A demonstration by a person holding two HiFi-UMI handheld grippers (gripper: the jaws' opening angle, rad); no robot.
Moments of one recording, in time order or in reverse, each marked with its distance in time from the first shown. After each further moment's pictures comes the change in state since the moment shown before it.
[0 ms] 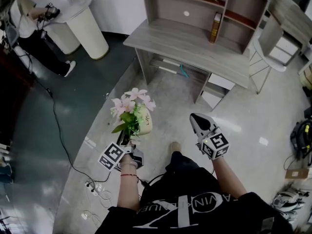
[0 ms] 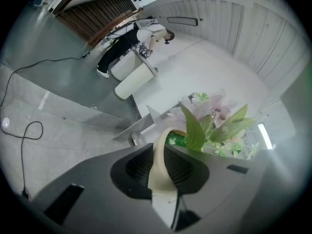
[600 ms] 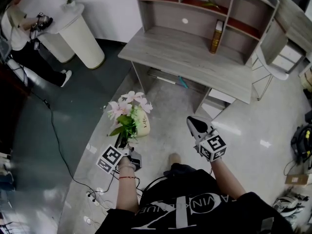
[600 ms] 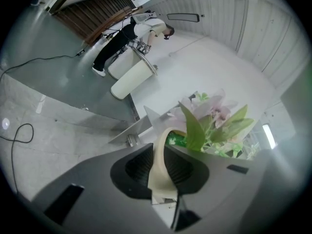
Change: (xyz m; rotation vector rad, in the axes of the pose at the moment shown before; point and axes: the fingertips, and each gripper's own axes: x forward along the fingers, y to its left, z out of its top) left arm 0.109 -0.021 0.038 0.002 0.002 0.017; right arm 0.080 -0.078 0.019 0.009 0.020 0.016
